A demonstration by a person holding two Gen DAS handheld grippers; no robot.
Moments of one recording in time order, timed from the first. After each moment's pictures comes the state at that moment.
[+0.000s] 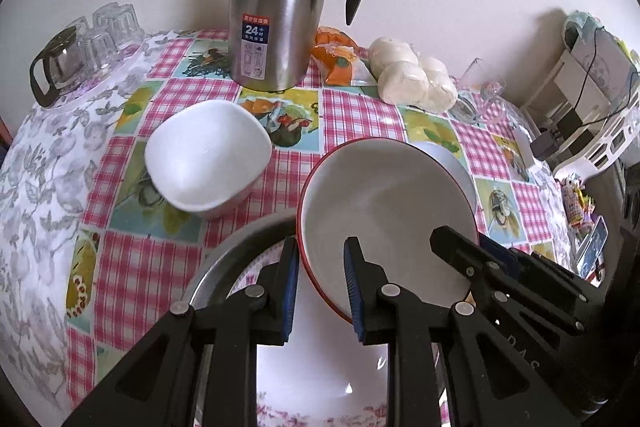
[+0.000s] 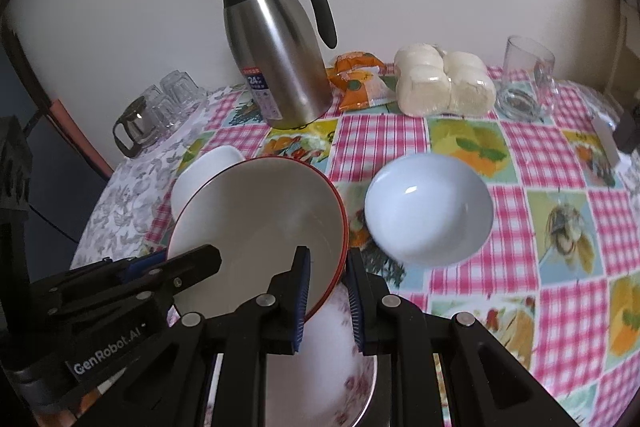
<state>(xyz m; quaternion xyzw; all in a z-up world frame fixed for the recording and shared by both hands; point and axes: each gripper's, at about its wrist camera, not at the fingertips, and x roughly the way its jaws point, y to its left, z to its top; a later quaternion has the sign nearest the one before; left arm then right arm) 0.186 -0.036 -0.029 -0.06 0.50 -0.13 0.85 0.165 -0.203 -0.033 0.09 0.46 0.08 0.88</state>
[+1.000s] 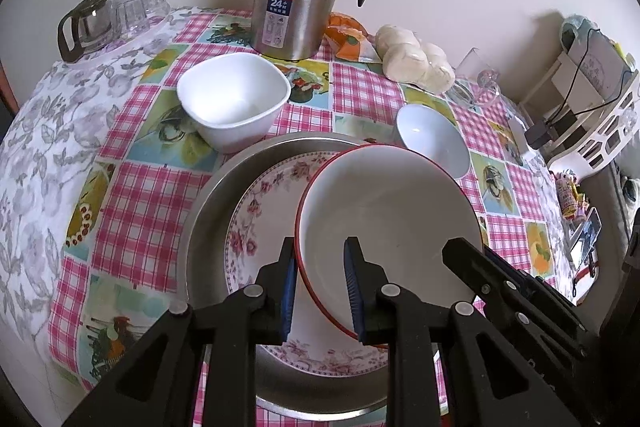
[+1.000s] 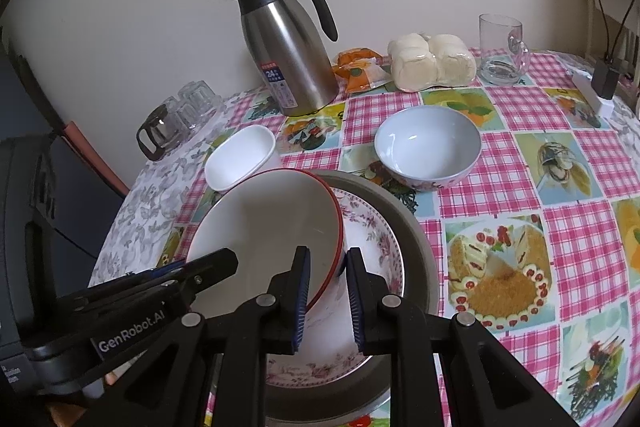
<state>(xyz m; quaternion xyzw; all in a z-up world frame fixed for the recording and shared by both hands) 0.126 -0.019 -0.037 -0.09 0.51 -0.12 0.85 0.085 -0.198 -0.034 0.14 0.44 0.08 0.88</state>
